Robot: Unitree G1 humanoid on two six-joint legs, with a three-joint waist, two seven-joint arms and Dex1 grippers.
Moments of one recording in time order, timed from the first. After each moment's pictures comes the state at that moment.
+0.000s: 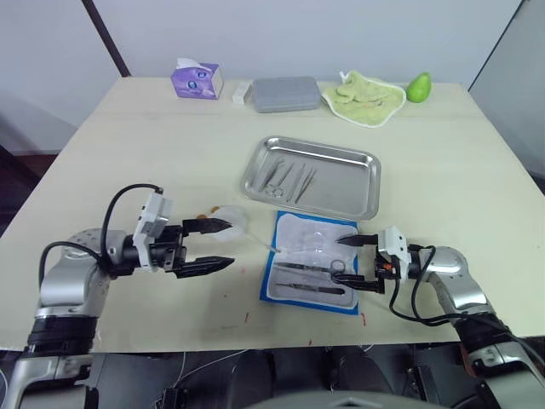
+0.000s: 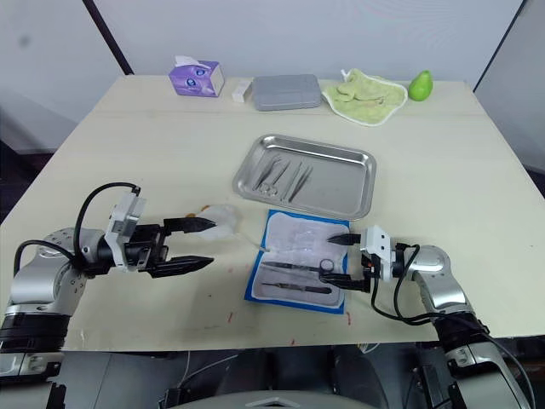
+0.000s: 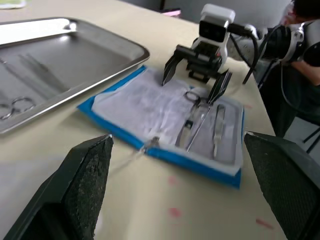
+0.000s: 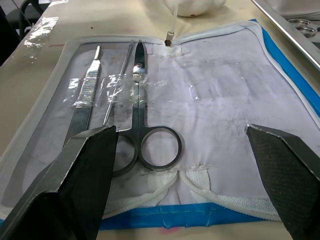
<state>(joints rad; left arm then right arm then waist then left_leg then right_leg) -0.19 0.82 0.18 0.11 -0.57 0.30 -1.52 -0.28 -0.43 0.17 0.33 0.26 -0.14 1.29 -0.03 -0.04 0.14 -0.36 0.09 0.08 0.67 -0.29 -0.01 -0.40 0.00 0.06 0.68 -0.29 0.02</state>
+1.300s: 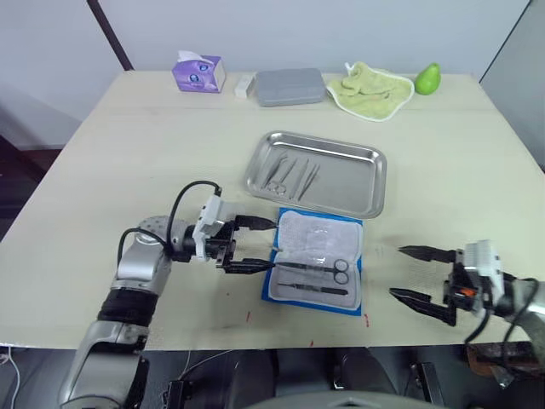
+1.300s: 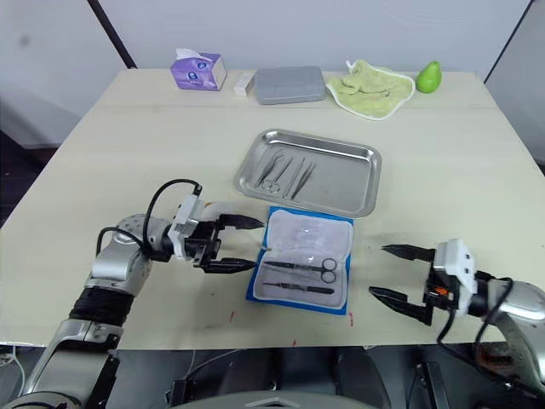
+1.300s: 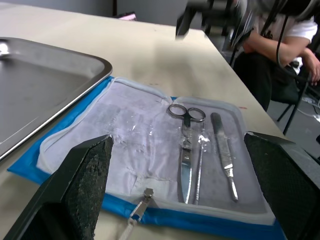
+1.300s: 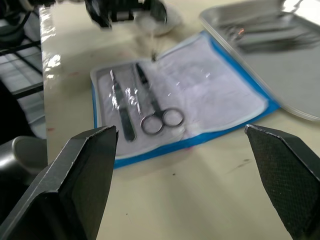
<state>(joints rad) -0.44 0.60 -0.10 0.28 -0.45 0.07 -1.55 0.26 -0.74 -0.29 -0.45 0.62 0.24 1.13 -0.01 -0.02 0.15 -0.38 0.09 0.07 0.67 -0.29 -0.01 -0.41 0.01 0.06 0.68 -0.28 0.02</state>
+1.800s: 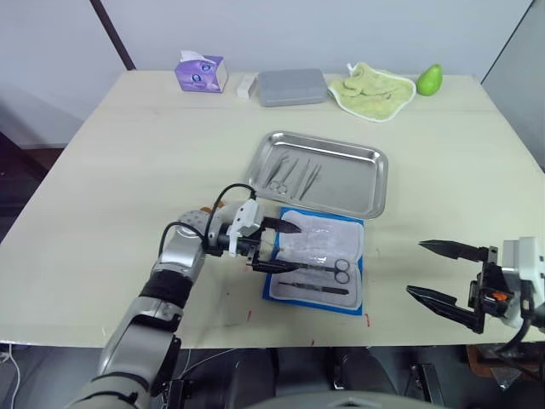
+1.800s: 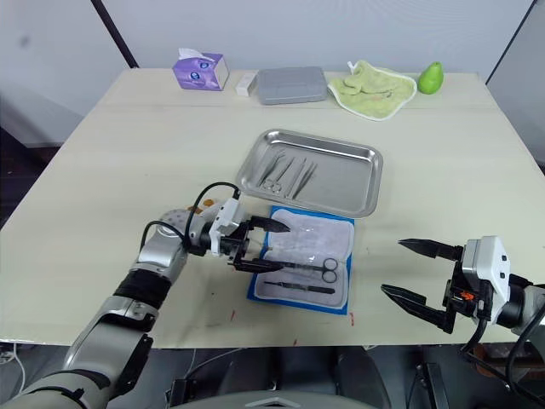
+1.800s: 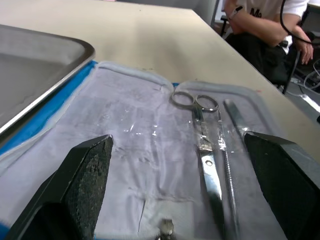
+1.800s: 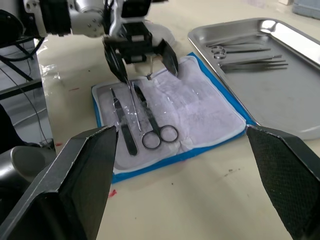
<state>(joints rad) -0.56 0.47 -0.21 0.54 -0.32 -0.10 -1.55 0.36 -0.78 -0.41 -0.62 0.71 0.33 1.06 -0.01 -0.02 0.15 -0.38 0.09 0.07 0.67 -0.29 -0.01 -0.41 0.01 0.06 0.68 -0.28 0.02</state>
